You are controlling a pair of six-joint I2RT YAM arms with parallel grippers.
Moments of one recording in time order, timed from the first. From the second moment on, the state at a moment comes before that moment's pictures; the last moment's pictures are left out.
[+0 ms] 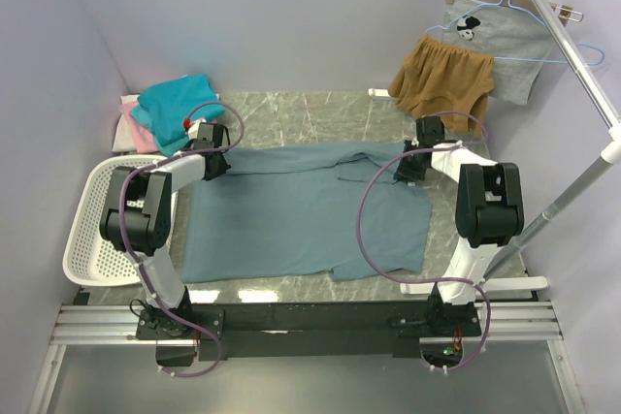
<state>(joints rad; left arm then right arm) -0.17 1.81 1.07 -0.17 -0.31 -0.57 0.02 1.85 1.15 -0.36 -0.12 0.40</state>
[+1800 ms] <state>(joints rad) -0.17 1.81 1.12 -0.25 -0.37 -0.56 0.23 1.53 1.06 -0.47 -0.15 0.42</state>
